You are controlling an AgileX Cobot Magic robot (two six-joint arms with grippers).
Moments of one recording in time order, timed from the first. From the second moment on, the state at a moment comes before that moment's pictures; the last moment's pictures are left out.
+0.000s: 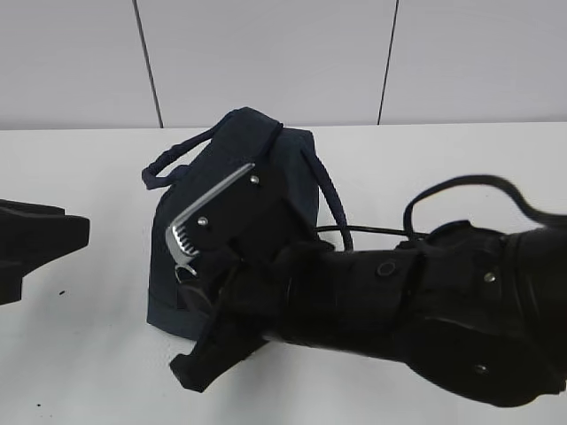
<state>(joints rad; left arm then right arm) -0.26 0.93 -0.45 -1.26 0.42 1.26 0.88 1.65 -0.81 -0.10 -0.22 0.08</state>
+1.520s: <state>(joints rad) -0.26 1.48 -0.53 -1.71 0.57 2.11 0.88 1.65 -1.05 -0.15 0.09 -0.02</state>
